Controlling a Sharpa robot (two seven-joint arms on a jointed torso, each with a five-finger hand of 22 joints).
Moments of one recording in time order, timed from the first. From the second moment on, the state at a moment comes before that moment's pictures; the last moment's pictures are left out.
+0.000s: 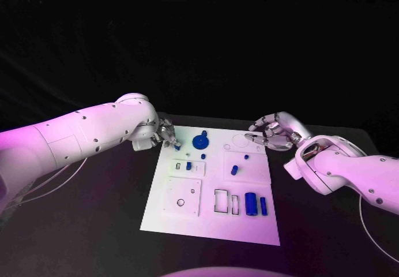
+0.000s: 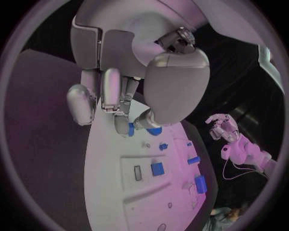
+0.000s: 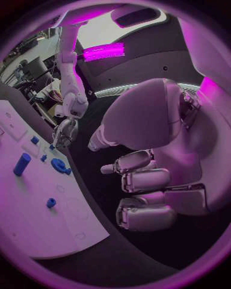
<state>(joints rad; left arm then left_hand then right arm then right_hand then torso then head) 1.37 -0.58 -0.09 1.14 -0.98 0.27 -0.53 1.27 -0.13 0.68 0.23 0.05 0.83 0.09 0.66 0.66 1.15 0.00 0.96 0.63 1.47 -0.06 1.49 1.31 0.09 1.33 0.05 1.34 1.13 1.24 -0.93 -0.13 1.62 -0.95 -0.59 0.00 1.28 -0.15 0.16 0.29 0.35 0.85 0.15 0.35 0.39 1.38 0.07 1.36 1.31 1.46 0.00 1.50 1.31 0.04 1.47 0.11 1.41 1.31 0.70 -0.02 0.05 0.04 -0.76</state>
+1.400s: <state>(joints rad) 1.31 -0.75 -0.11 1.44 -0.97 0.11 -0.52 1.16 -0.19 0.80 0.17 0.07 0.84 0.07 0.74 0.66 1.23 -0.01 1.05 0.72 1.47 -0.06 1.51 1.31 0.09 1.36 0.04 1.38 1.20 1.24 -0.93 -0.13 1.62 -0.95 -0.59 0.00 1.28 -0.15 0.16 0.29 0.35 0.85 0.15 0.35 0.39 1.38 0.07 1.36 1.31 1.46 0.00 1.50 1.31 0.04 1.47 0.11 1.41 1.31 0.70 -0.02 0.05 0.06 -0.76</state>
